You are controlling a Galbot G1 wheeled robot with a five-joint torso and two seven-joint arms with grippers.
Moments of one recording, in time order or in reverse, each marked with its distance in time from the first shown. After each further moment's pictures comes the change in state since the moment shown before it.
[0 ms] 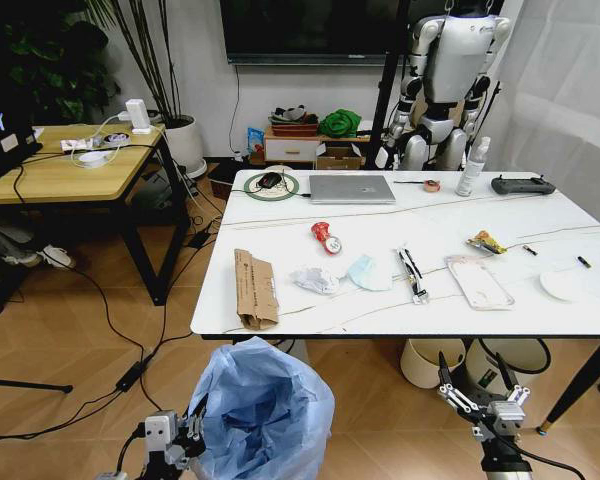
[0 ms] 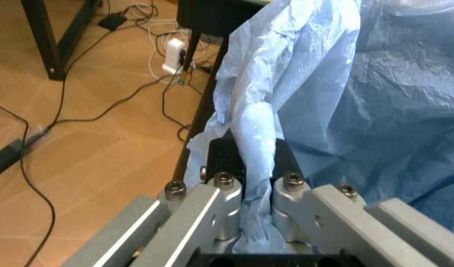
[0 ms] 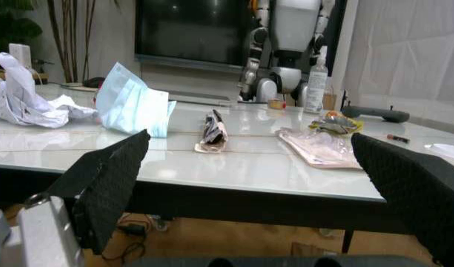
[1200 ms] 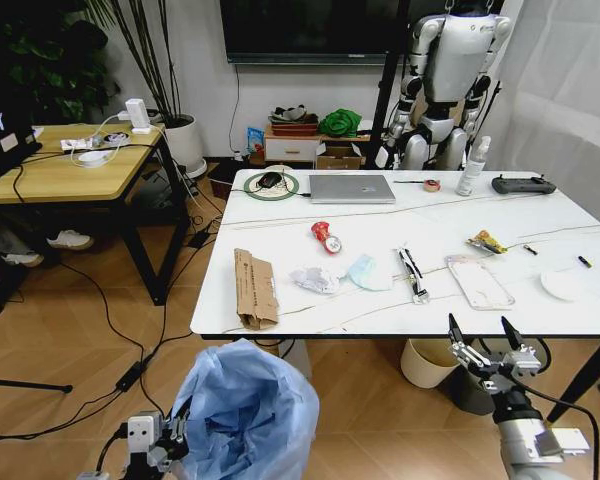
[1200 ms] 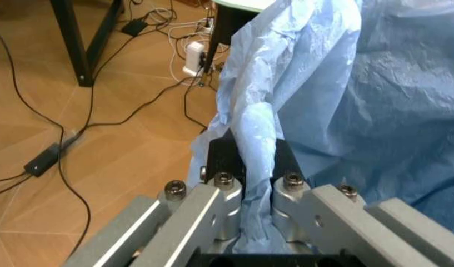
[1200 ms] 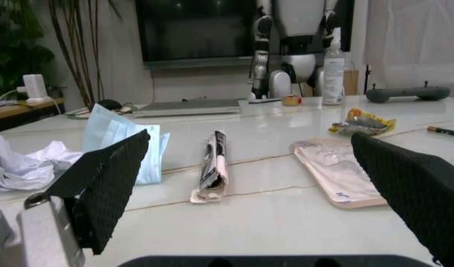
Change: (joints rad) left arm 0.053 -0.052 -0.111 -0.049 0.028 0.054 0.038; right arm 0.111 -0.256 -0.078 0.048 0.262 -0.256 0.111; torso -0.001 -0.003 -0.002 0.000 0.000
